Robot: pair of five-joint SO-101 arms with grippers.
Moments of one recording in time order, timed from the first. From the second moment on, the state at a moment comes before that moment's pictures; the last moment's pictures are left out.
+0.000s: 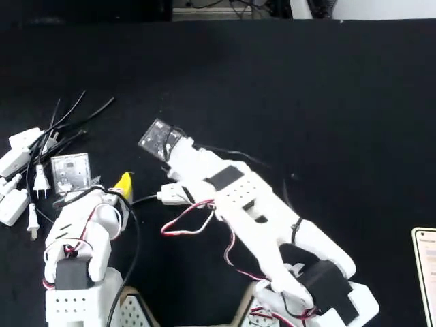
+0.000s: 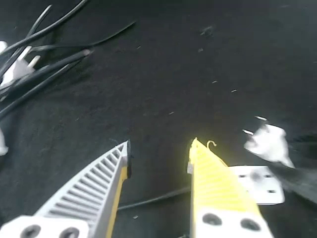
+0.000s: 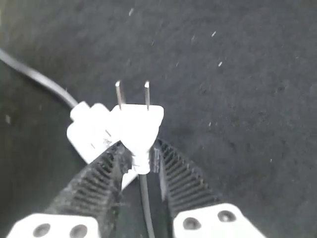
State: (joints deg) left arm -5.8 -103.5 86.4 56.3 2.9; right arm -34.7 -15.0 47.9 33.9 21.8
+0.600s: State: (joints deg) left arm -1.3 -103.5 86.3 54.6 6.0; right arm -40.0 -15.0 48.2 32.0 18.4
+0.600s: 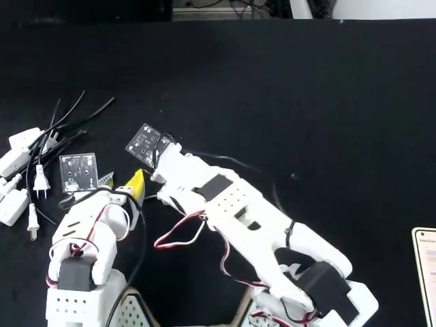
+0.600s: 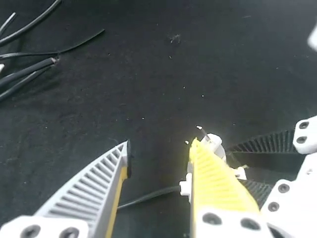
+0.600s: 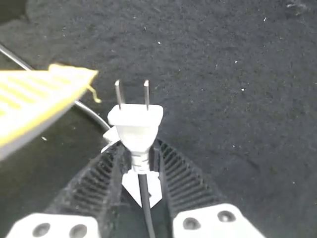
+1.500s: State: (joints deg) left arm -2.7 -103.5 88.0 51.7 2.5; right arm -43.5 -32.6 56.3 32.7 18.2
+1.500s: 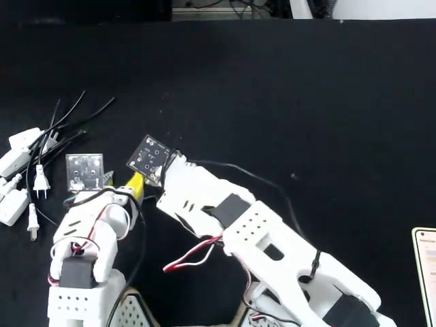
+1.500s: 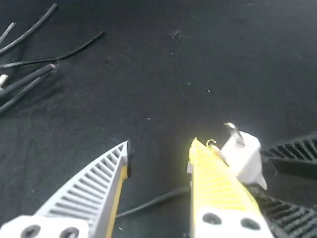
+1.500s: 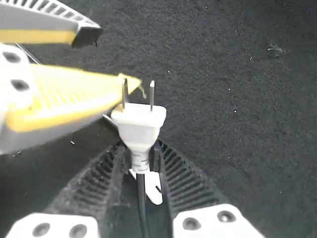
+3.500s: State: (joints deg) left arm -4.1 -103.5 93.2 45.9 -5.7; right arm -42.5 -38.6 59.0 35.5 16.0
